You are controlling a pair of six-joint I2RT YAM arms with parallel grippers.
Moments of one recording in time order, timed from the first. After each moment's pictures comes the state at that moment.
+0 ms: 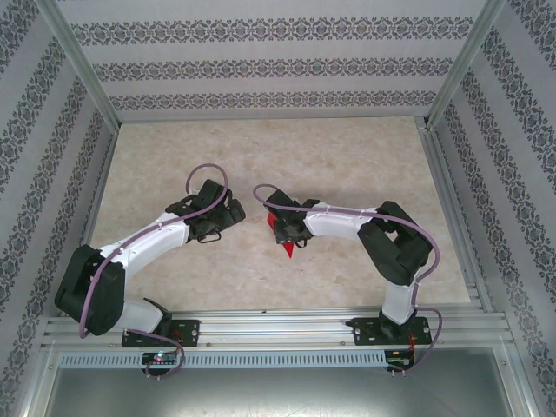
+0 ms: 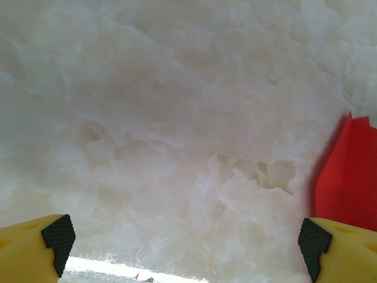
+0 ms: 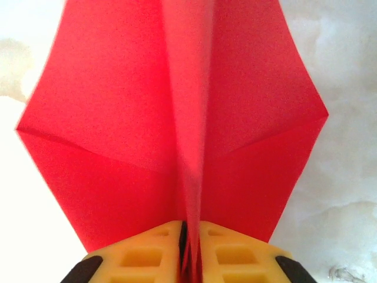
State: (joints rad) left arm -0.48 1.40 0.86 -0.51 -0.13 -0.93; right arm 0.79 1.87 1.12 -0.49 0.12 0.68
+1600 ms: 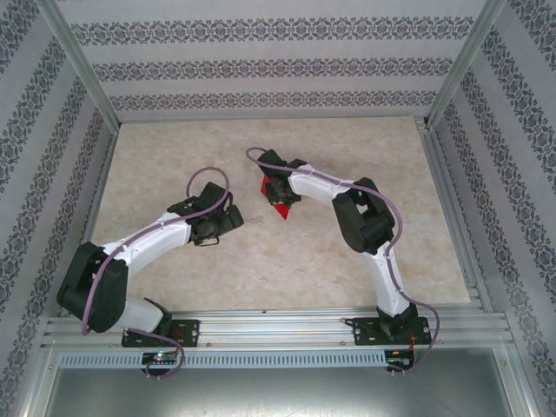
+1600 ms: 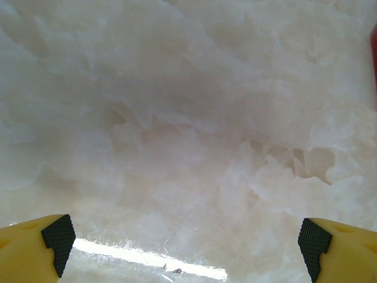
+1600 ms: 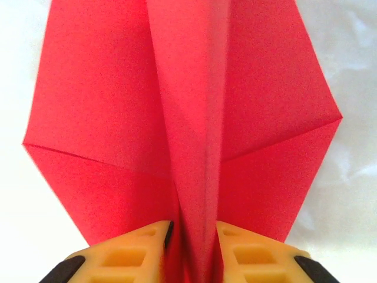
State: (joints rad) left arm -0.48 1.41 0.85 -0.56 -0.13 -0.91; right arm 0.63 2.24 1.71 -0.72 0.14 0.54
